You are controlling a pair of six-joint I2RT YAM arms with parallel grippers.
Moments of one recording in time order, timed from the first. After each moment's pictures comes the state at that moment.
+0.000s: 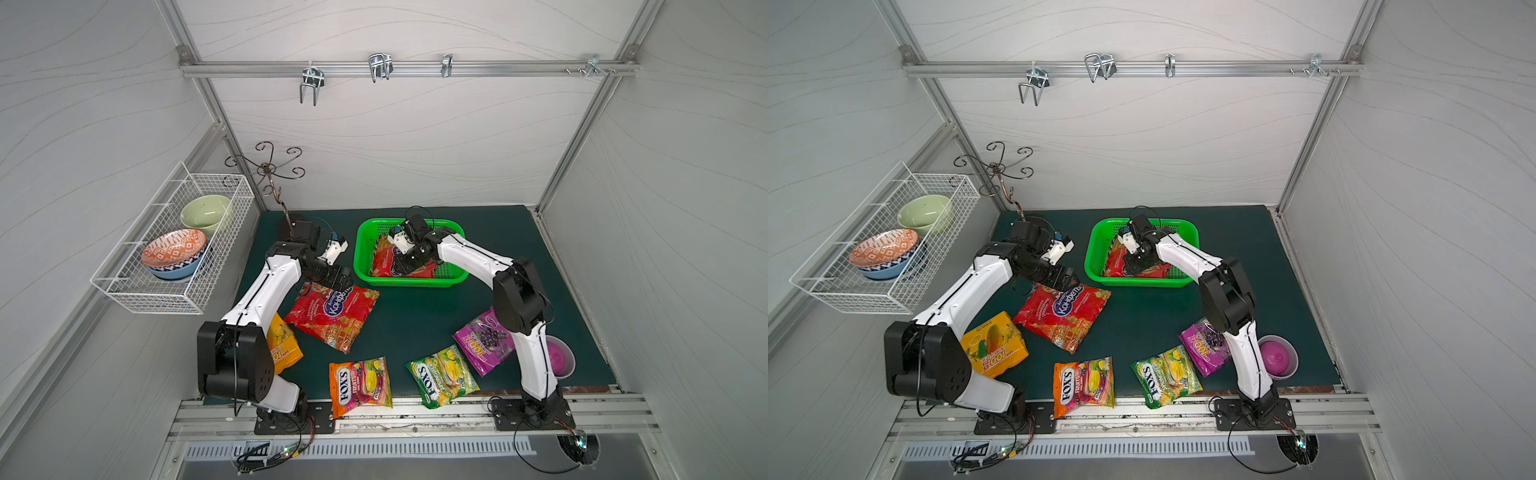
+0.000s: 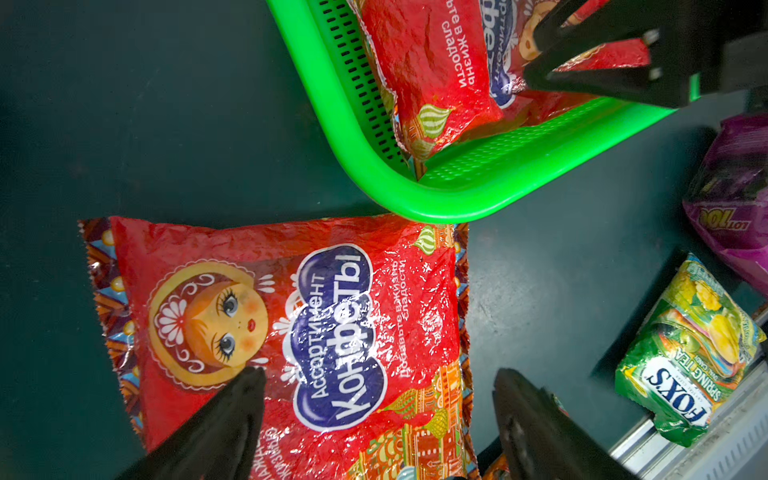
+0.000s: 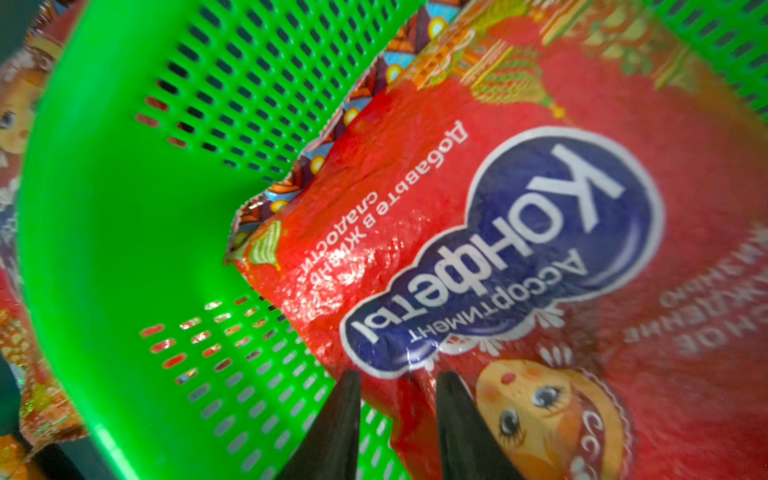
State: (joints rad) left arm -0.09 1.49 1.22 -0.94 0.34 0.28; right arm 0.68 2.12 1.82 -0.74 -0.21 0.00
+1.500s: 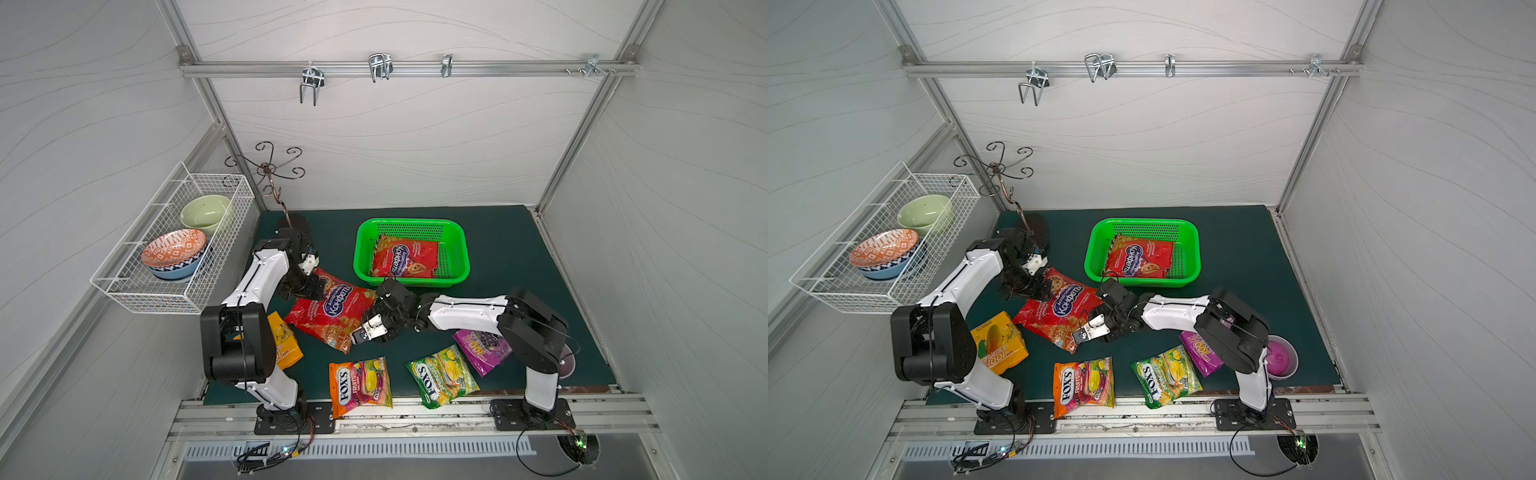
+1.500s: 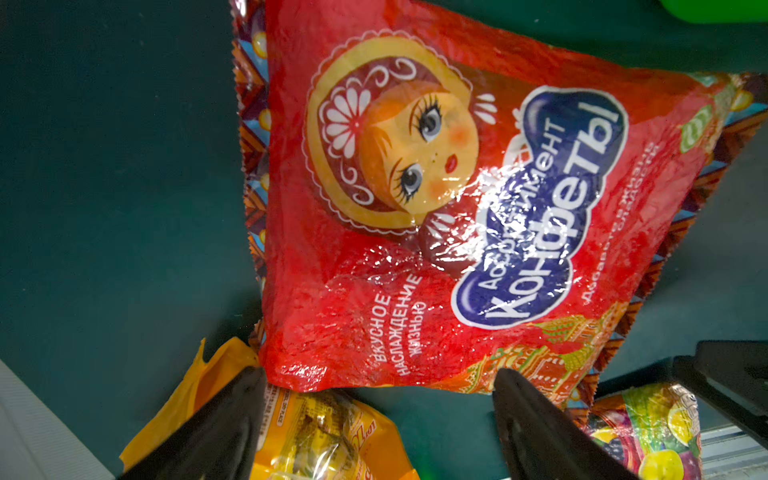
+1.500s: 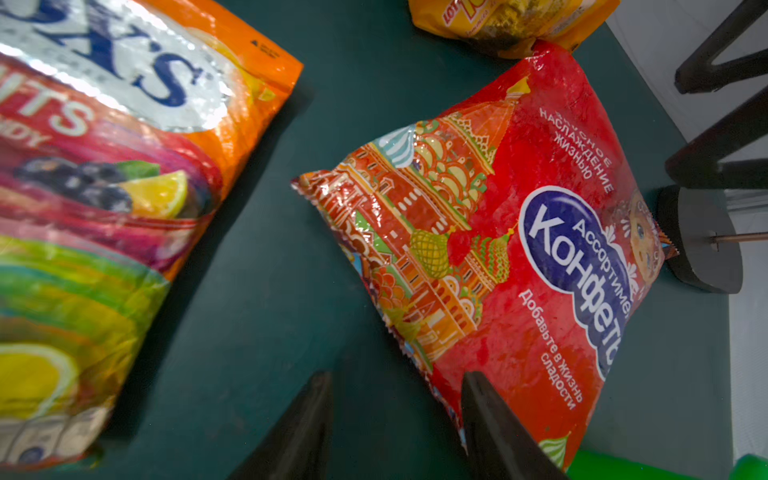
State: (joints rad) left arm 0.08 1.60 1.25 -1.13 0.09 0.25; right arm 1.08 1.92 1.18 -0.07 -0.33 -1.11
